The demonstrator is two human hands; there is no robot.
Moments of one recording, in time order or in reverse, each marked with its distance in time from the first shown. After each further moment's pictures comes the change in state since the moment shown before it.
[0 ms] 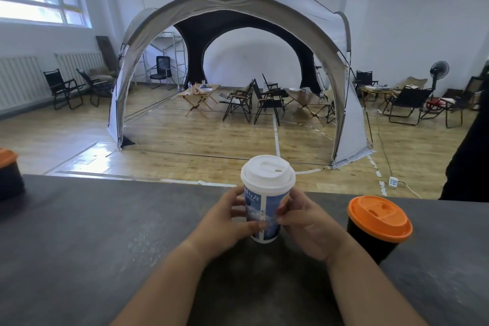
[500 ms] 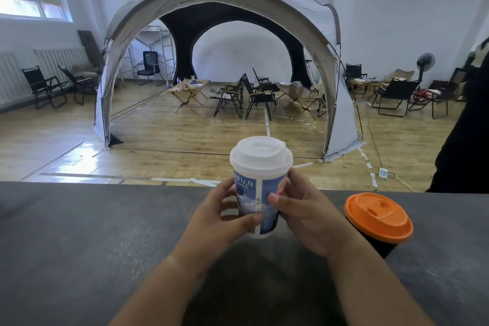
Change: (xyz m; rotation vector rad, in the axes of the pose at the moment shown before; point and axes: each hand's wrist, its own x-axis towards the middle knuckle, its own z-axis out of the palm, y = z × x) left_hand -0.012 0.028 0.007 -0.163 0.091 0.062; right_hand -0.001 -0.023 0.005 -0.049 0.053 -0.072
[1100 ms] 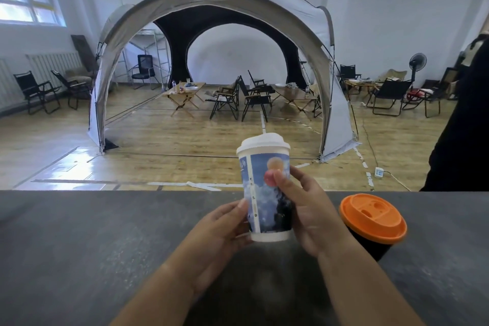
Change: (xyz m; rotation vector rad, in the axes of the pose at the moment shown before) left_hand -0.001 0.000 0.006 -0.537 -0.171 -0.337; right_hand 0.000 -0.008 0.017 0.093 0.352 0.006
